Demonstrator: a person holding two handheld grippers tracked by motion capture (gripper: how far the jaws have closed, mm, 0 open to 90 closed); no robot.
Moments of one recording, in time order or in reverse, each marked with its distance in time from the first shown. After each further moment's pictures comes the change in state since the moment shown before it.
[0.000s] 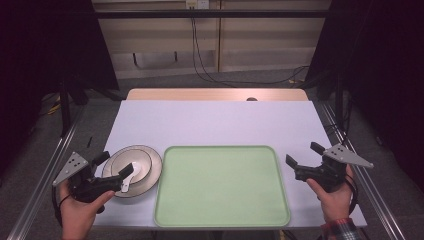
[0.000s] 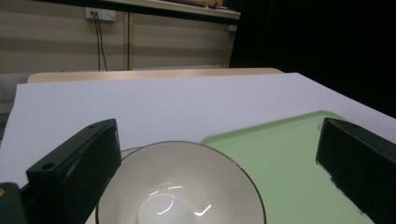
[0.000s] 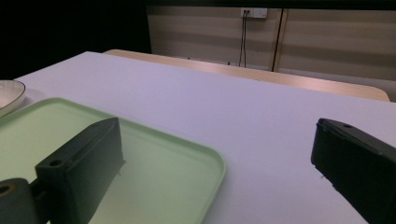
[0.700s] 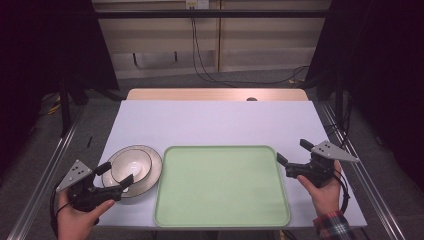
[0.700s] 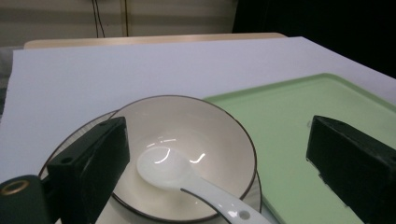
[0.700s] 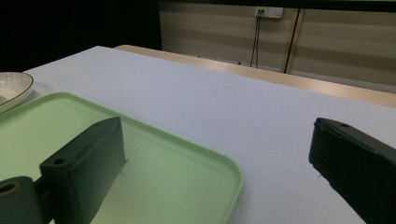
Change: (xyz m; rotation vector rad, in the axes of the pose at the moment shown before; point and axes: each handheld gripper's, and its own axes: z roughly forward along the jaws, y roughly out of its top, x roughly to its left) left arm -0.008 -0.012 -0.013 0.136 0.007 0.030; right arm 0.007 -0.001 0.024 0.002 0.053 -0.031
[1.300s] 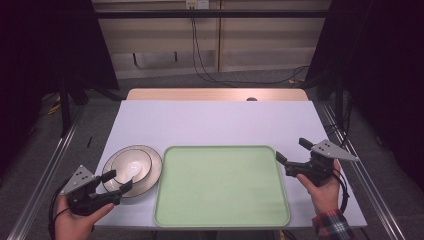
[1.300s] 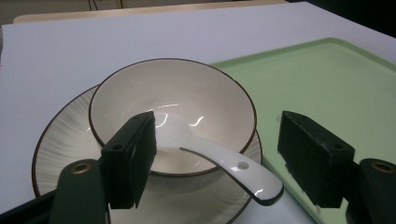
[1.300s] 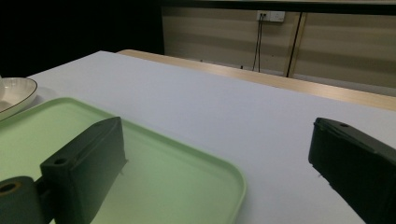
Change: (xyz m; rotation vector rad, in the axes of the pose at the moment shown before) left arm -0.002 -0.009 -0.005 0.088 0.002 0.044; right arm 0.000 0.002 0.001 -0.013 0.011 0.011
